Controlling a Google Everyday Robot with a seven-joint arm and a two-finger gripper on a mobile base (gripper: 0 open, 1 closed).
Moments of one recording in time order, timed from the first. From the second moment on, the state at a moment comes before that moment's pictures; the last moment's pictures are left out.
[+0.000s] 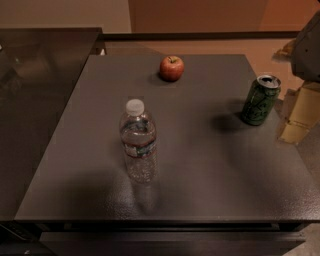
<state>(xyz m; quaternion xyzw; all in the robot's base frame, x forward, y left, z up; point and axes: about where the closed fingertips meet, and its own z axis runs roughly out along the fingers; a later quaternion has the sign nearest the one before) 0.438 -0.217 0.976 -0.60 0.78 -0.03 0.16</state>
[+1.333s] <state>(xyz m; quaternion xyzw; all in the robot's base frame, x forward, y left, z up) 0.458 -0.250 1.046 -0.54 0.80 0.01 0.27</state>
